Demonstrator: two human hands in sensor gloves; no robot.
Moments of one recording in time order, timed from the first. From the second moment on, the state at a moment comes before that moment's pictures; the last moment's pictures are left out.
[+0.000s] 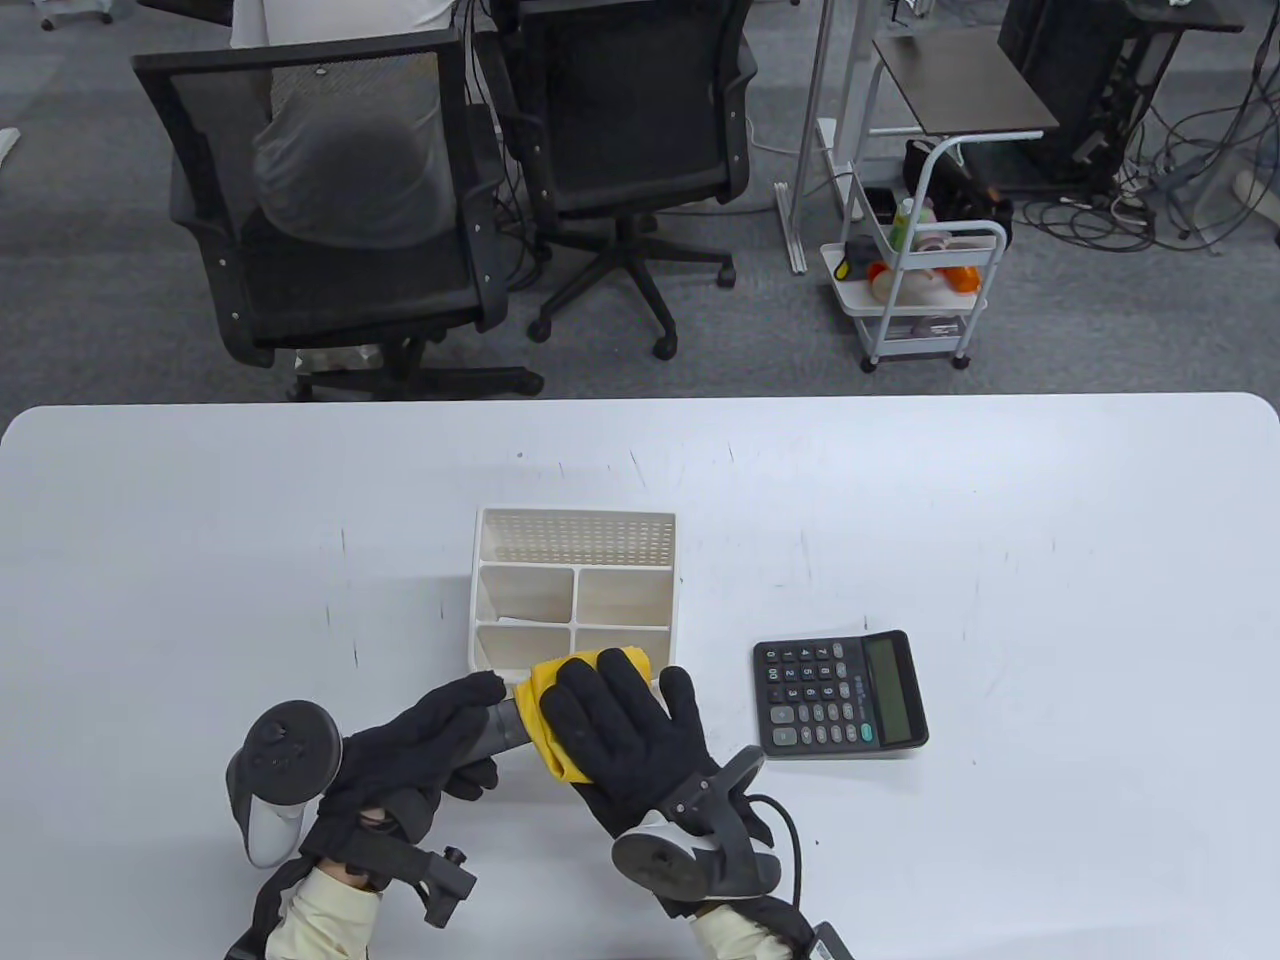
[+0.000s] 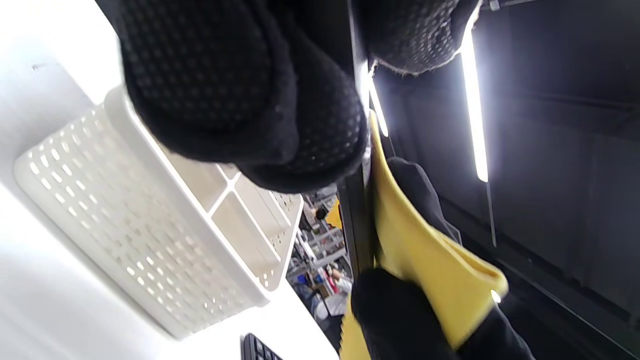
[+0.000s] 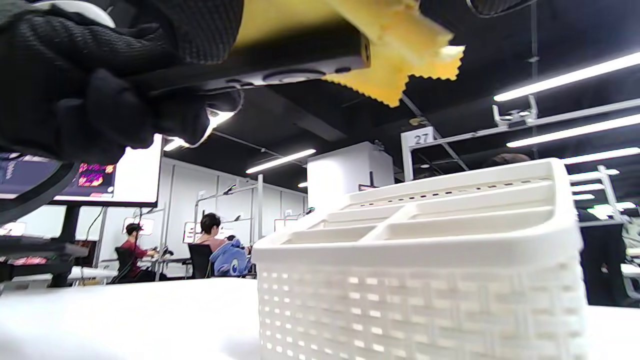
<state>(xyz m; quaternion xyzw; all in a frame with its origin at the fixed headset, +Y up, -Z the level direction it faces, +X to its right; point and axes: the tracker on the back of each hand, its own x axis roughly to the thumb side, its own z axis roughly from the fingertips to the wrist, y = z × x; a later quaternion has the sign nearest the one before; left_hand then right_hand) -0.250 -0.690 -0.272 -0.01 -0.14 0.53 0.84 0.006 -0.697 -0.247 0.32 -0.26 0.90 0.16</state>
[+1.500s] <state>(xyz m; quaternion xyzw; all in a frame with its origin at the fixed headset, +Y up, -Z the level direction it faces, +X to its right) -0.249 -0.687 -0.273 -0.04 -0.18 0.56 0.81 0.000 -0.696 -0.243 0.32 -0.30 0.89 0.13</state>
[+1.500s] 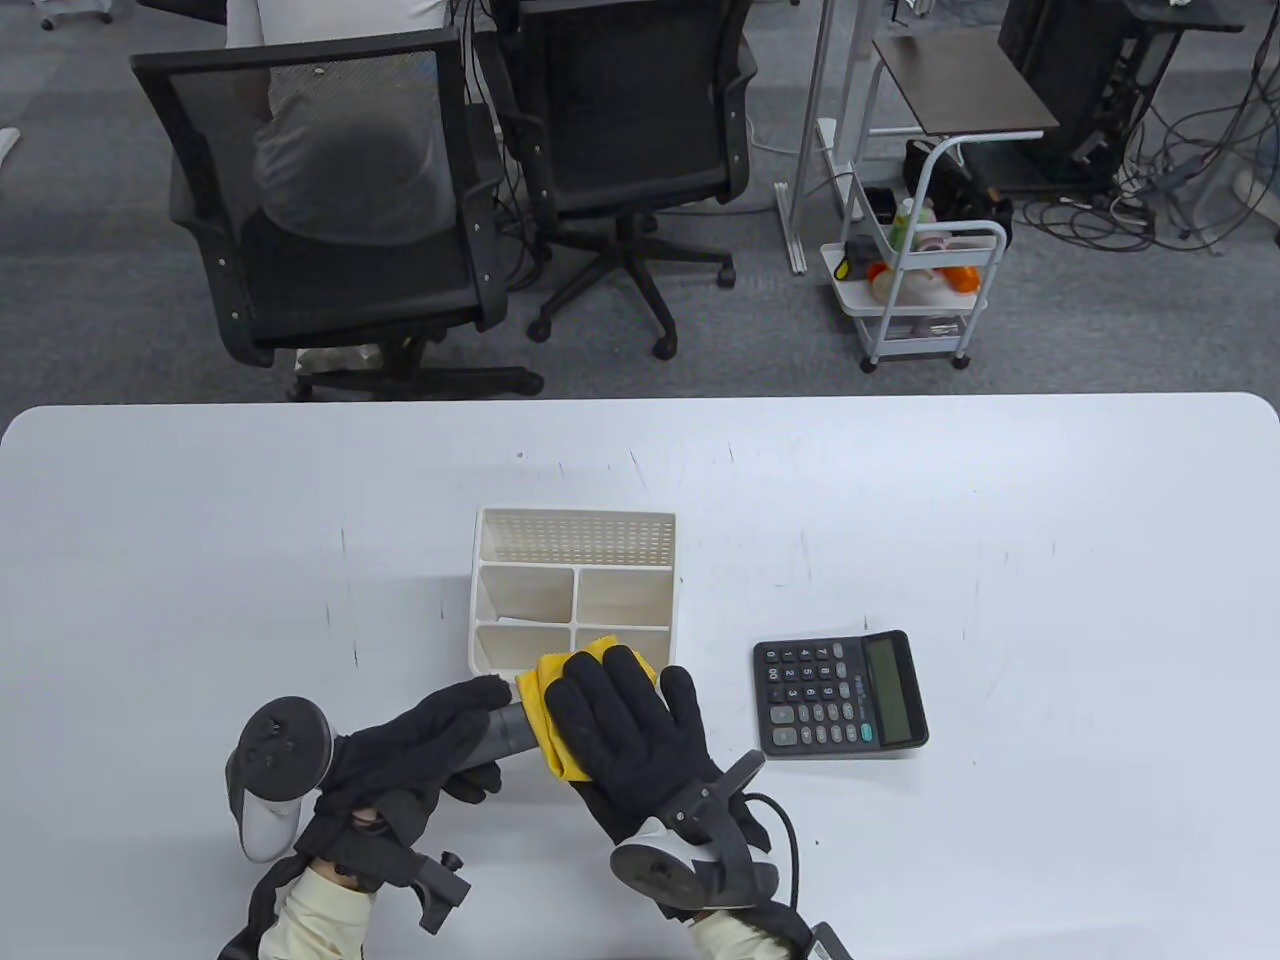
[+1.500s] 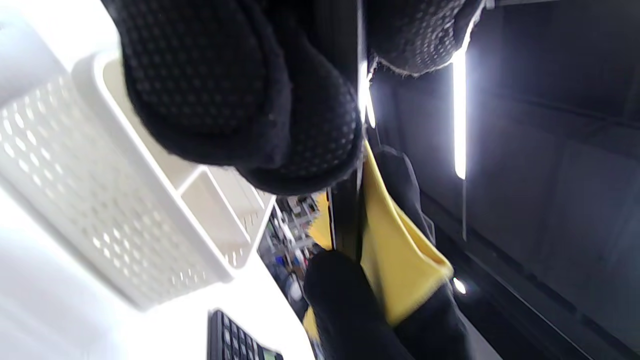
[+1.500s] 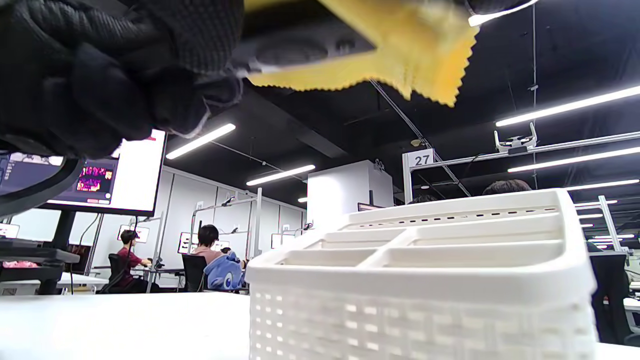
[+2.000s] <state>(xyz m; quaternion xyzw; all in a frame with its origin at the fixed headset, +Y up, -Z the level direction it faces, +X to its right) -0.252 -0.673 -0.267 0.10 -0.23 0.50 0.83 0.009 -0.699 -0.256 0.29 -0.18 0.88 0.31</state>
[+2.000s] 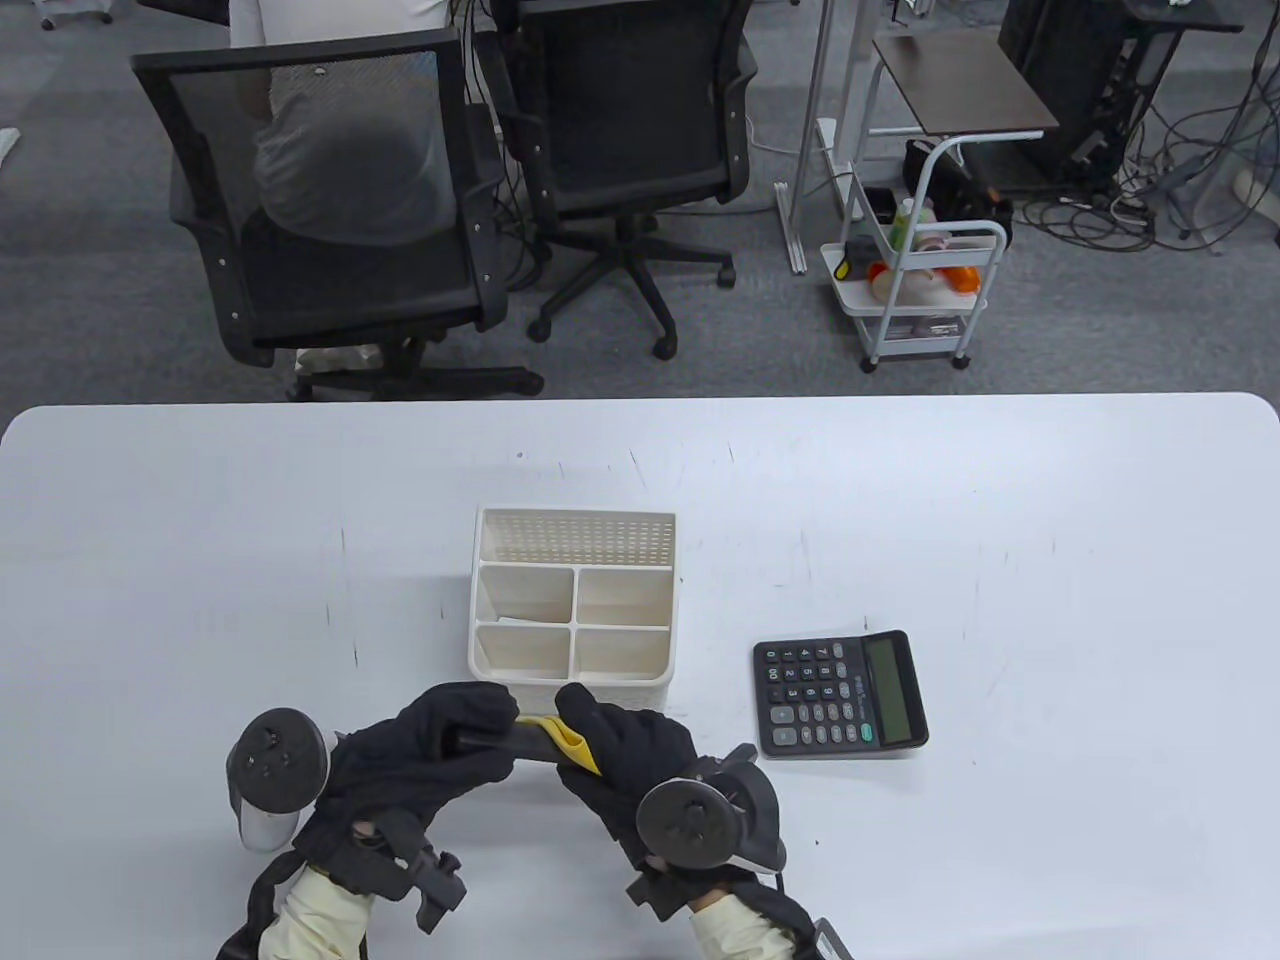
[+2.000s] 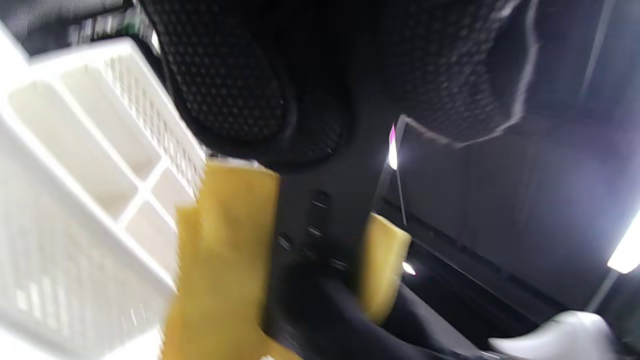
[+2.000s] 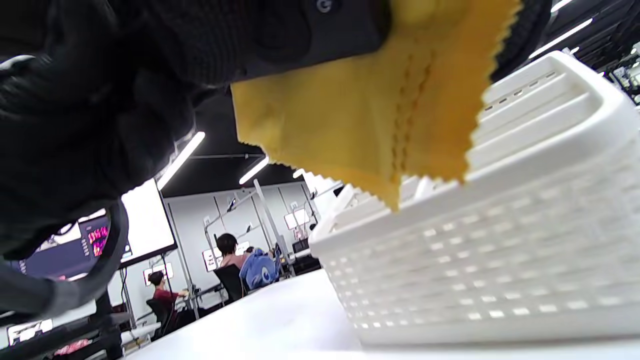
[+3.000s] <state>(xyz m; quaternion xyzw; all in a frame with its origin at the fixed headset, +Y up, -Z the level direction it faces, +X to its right) -0.252 -0.681 -0.262 0.15 -0.13 0.48 0.85 -0.009 -0.689 -0.235 0.35 -0.26 0.86 0.27</state>
